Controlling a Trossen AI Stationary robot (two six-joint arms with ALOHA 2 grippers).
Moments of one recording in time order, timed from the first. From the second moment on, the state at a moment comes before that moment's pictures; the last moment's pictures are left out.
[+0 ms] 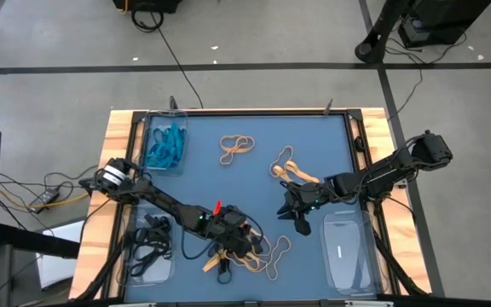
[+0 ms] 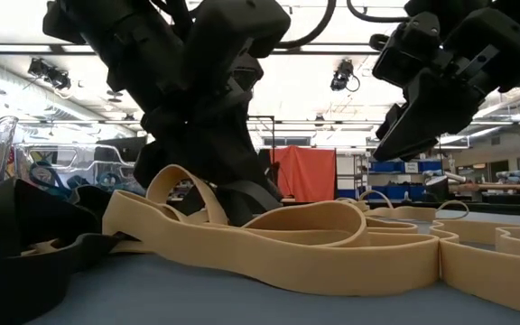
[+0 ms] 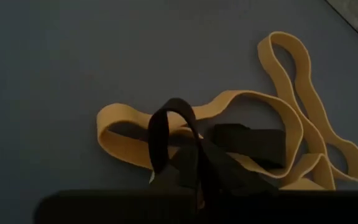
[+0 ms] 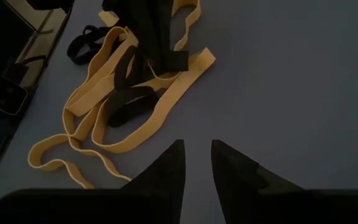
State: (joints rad) left arm -0.42 1.90 1.09 -0.05 -0.33 -1.02; right arm 0.22 1.39 0.50 0.25 -0.07 0.35
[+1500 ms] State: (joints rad) left arm -0.89 1.39 1.12 -1.25 -0.09 -1.84; right arm 0.25 2.04 1.20 0.29 -0.12 -0.09
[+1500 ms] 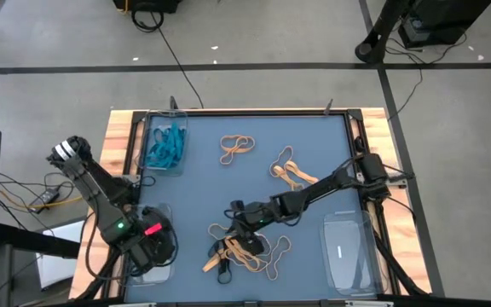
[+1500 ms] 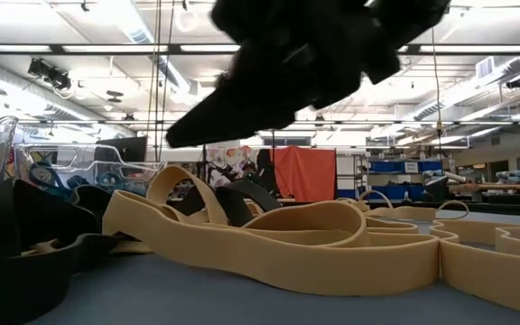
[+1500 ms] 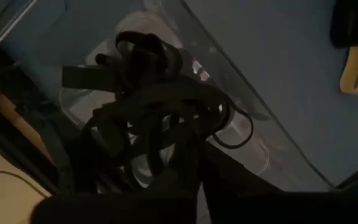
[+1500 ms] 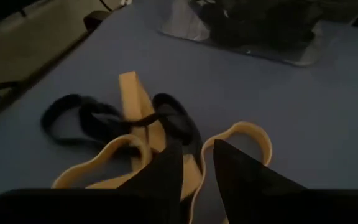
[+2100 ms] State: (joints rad) left arm -0.99 1.39 1.05 -1.31 0.01 -1.90; right arm 0.25 2.28 1.45 0.16 -0.16 -0.18
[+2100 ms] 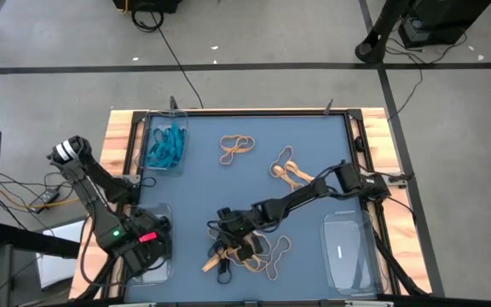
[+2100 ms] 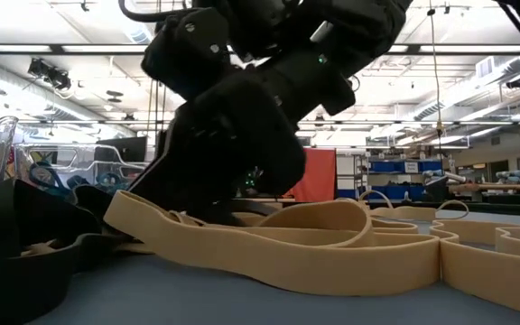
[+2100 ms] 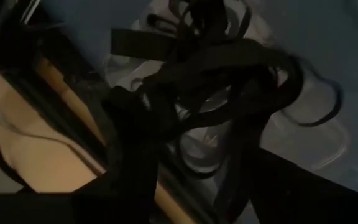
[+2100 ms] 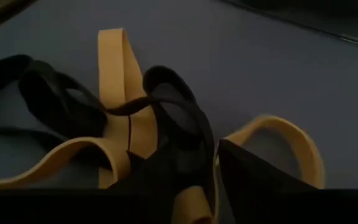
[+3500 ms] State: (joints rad) left arm -0.92 1.46 1.05 -0.98 -1.04 -1.68; right arm 0.25 1.99 1.46 0.01 0.51 -0.13
